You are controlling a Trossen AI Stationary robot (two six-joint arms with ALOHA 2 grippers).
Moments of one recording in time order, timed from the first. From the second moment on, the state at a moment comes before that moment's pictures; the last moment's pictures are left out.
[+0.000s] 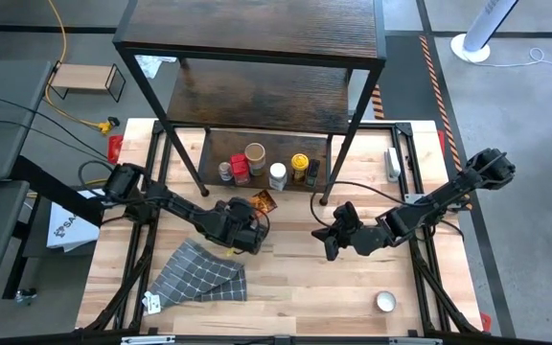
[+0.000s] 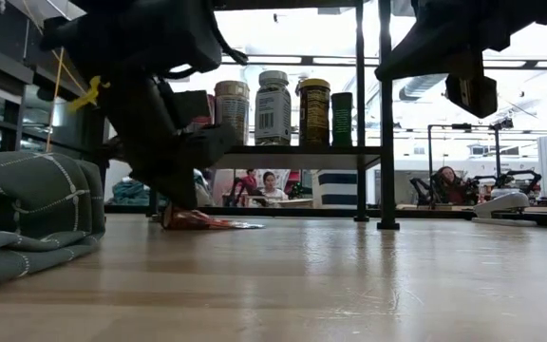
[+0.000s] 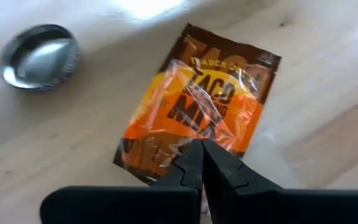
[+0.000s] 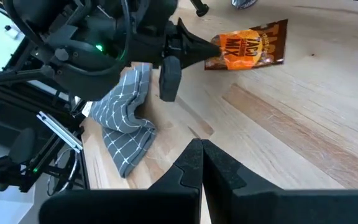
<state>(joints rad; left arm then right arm) -0.31 1.84 1.00 -0.54 -0.71 -1.27 0.49 1.34 0.70 0.05 0.57 1.12</state>
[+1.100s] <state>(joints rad) -0.36 1.74 0.98 -0.38 -0.87 -1.08 0.49 1.34 0.70 0.05 0.66 1.12</state>
